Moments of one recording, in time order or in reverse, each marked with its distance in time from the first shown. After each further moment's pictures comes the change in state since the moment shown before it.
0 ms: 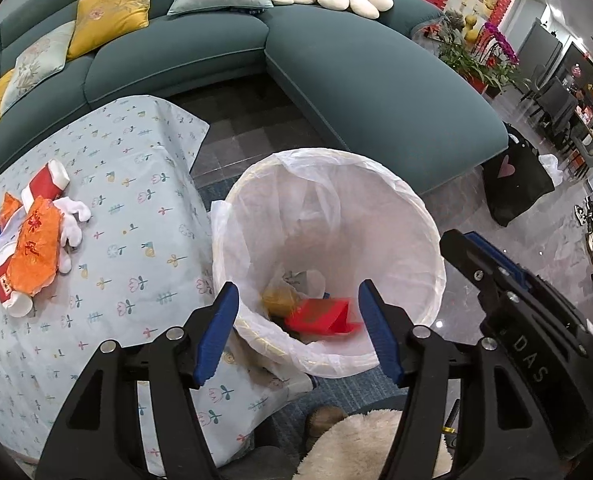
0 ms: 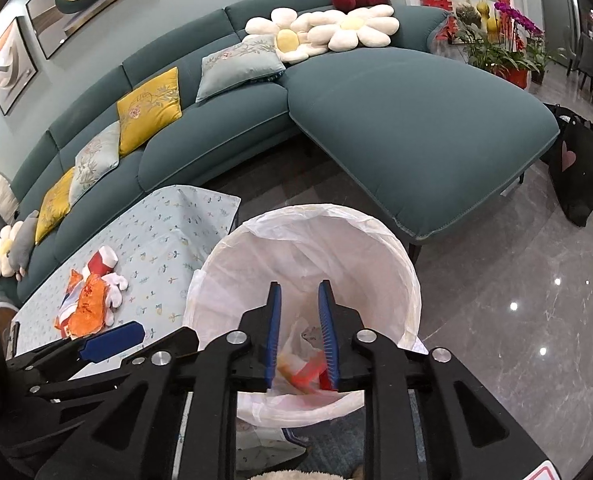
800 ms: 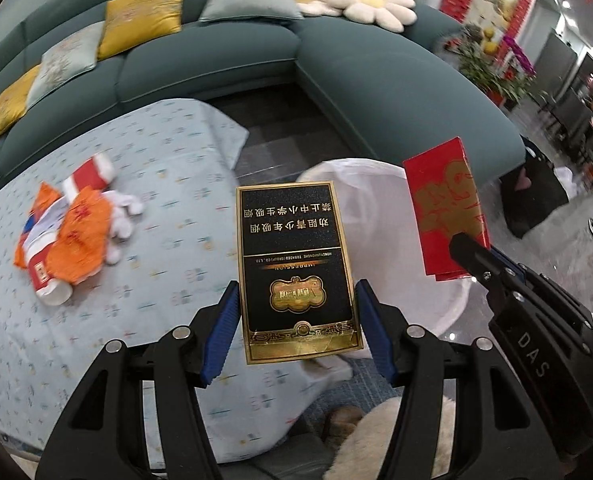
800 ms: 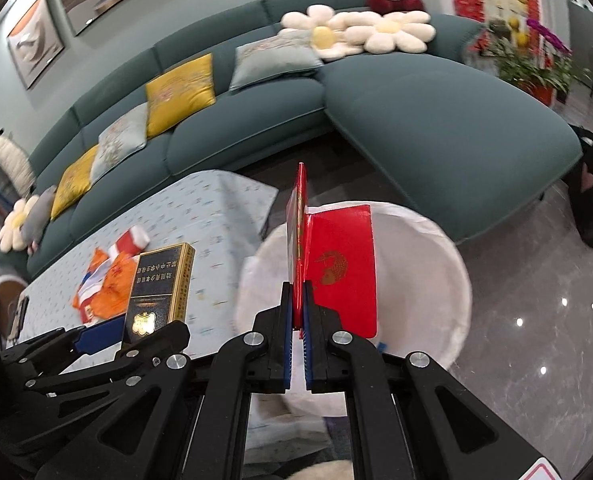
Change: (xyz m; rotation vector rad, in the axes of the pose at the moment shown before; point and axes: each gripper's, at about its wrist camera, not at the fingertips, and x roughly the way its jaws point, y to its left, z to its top) left arm -0.029 0.033 -0.006 -0.027 -0.031 0.057; right arm -0.008 0.039 -0.006 -0.064 0.013 0.041
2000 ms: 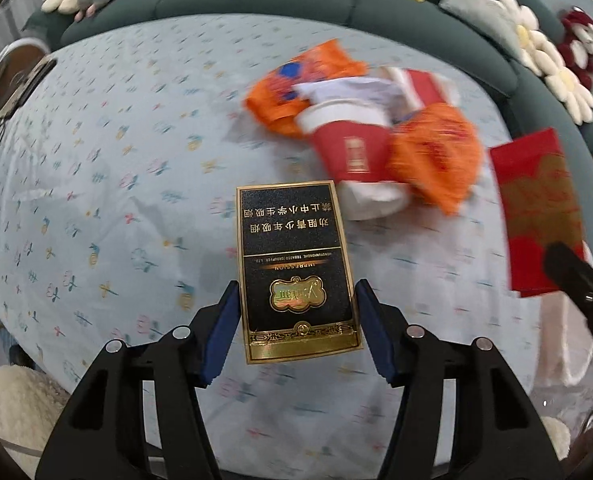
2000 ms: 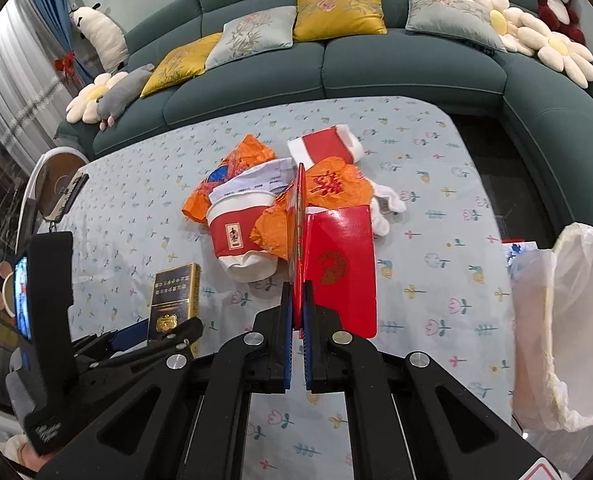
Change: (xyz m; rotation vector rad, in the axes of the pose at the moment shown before) left arm -0.012 0.295 -0.107 -0.534 0.074 0.256; right arm 0.074 0.275 -0.062 -0.376 0.214 0.243
